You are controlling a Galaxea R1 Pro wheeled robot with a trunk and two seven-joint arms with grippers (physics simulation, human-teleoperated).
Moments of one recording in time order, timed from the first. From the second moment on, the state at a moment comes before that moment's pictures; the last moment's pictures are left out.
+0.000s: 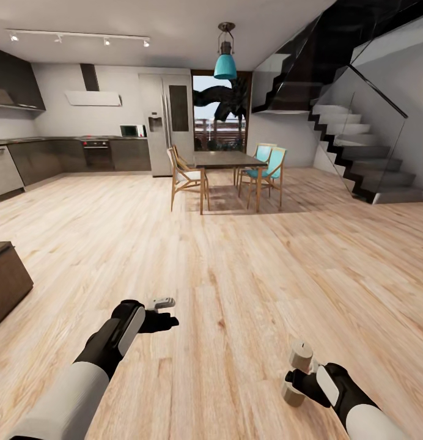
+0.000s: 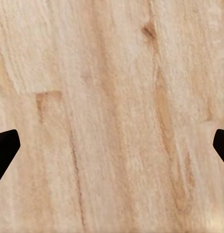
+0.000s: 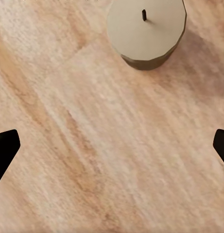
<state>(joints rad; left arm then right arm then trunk) -0.70 -0.01 -0.11 -0.85 0.31 0.92 0.03 -0.60 -0.07 -0.35 -0.40 -0.17 0.58 -0.04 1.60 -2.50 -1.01</state>
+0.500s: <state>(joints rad) -0.70 -0.01 -0.11 -0.85 0.31 0.92 0.03 -0.60 -0.07 -0.35 -0.40 -0.17 0.58 -0.04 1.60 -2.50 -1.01</state>
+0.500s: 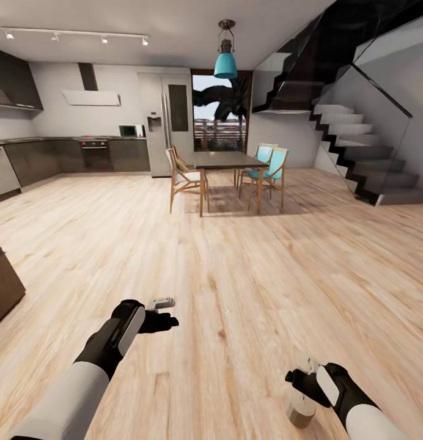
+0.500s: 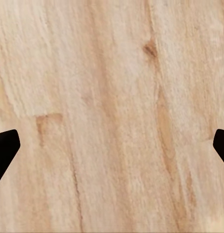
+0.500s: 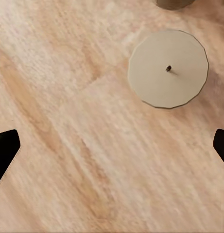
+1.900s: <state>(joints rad) -0.70 -0.01 -0.11 -0.85 0.31 0.92 0.03 -0.60 -0.07 -0.35 -0.40 -0.17 0.58 -0.13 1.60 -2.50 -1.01</state>
